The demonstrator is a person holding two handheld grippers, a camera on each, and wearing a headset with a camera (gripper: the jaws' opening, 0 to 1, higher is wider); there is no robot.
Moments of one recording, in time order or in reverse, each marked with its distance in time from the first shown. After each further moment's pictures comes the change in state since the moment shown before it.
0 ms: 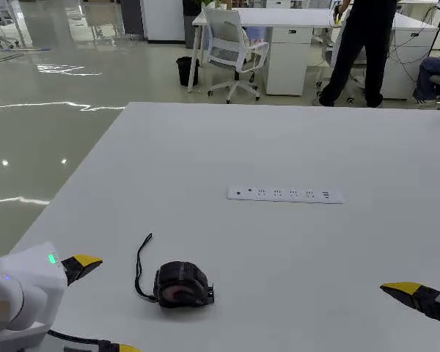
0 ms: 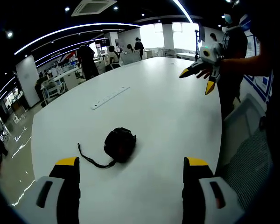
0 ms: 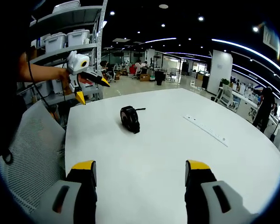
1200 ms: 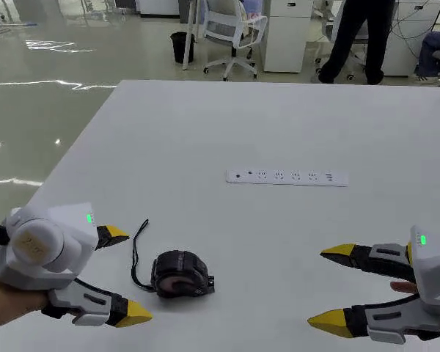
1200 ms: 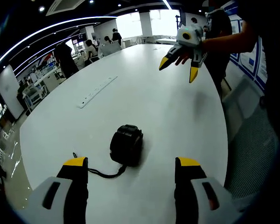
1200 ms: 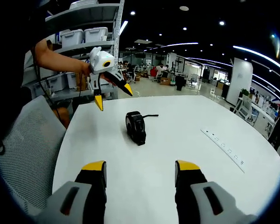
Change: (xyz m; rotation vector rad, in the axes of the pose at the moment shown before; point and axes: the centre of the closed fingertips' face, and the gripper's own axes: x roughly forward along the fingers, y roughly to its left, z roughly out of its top) left arm 0.053 0.029 -0.006 0.159 0.098 -0.153; right arm 0.076 -0.011 0.024 -0.099 -0.033 0.176
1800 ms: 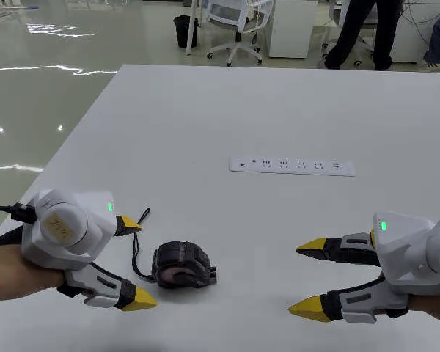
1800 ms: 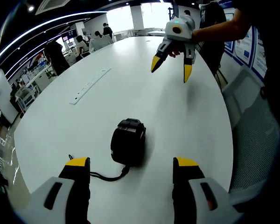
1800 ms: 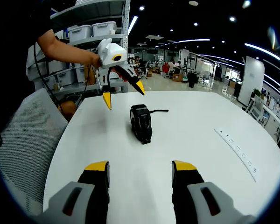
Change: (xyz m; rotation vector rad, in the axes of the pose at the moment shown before) left arm 0.029 0.011 -0.013 0.062 0.066 -0.064; right arm 0.045 -0.003 -0.014 -0.036 0.041 0.116
